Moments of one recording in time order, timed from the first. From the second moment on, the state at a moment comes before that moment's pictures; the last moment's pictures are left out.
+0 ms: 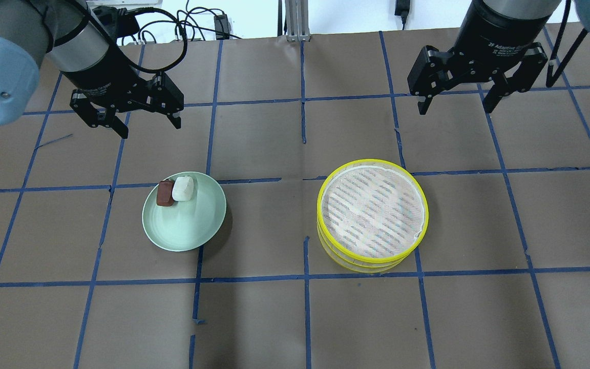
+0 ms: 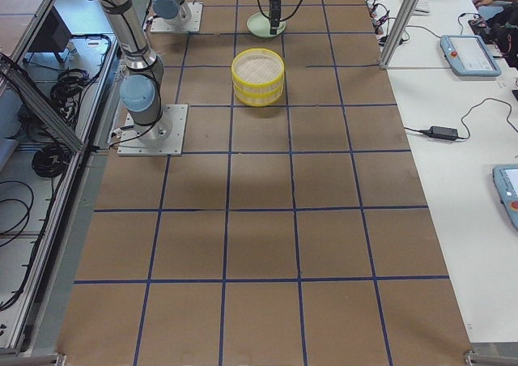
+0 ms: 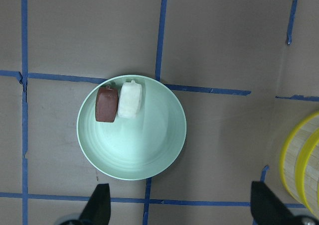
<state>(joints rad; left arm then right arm) -1.53 -1.61 -1.60 -1.53 1.49 -0.06 1.59 -1.57 1.45 -1.41 -1.55 0.03</state>
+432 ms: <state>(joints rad) -1.53 -1.60 -1.60 -1.53 1.49 -0.06 1.59 -1.52 1.42 -1.40 -1.55 0.03</state>
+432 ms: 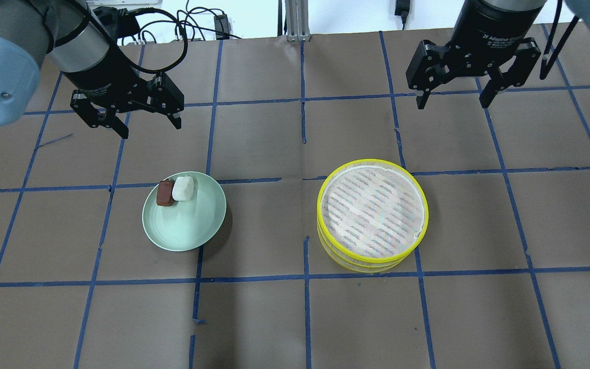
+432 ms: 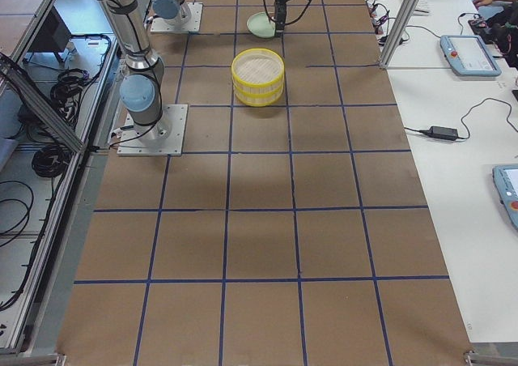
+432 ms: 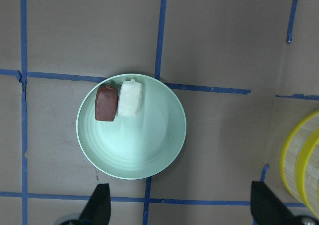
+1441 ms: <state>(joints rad) -1.53 -1.62 -1.73 -1.47 1.52 -0.06 1.60 -1.51 1.63 -1.53 -1.54 0.02</state>
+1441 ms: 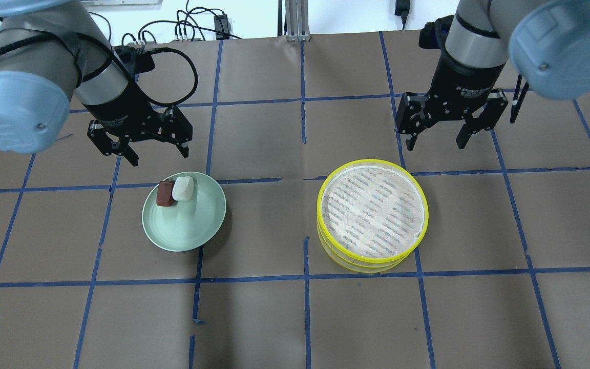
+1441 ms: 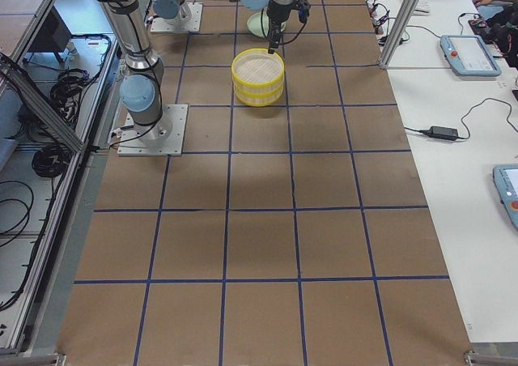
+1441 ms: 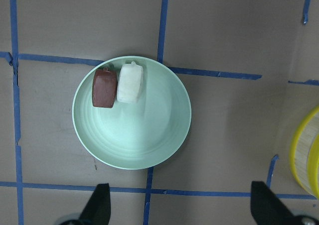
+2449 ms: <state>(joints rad) -1.53 -1.92 -1.82 -1.08 1.63 -0.05 1.61 -1.46 1.96 -2.00 -1.59 -0.01</state>
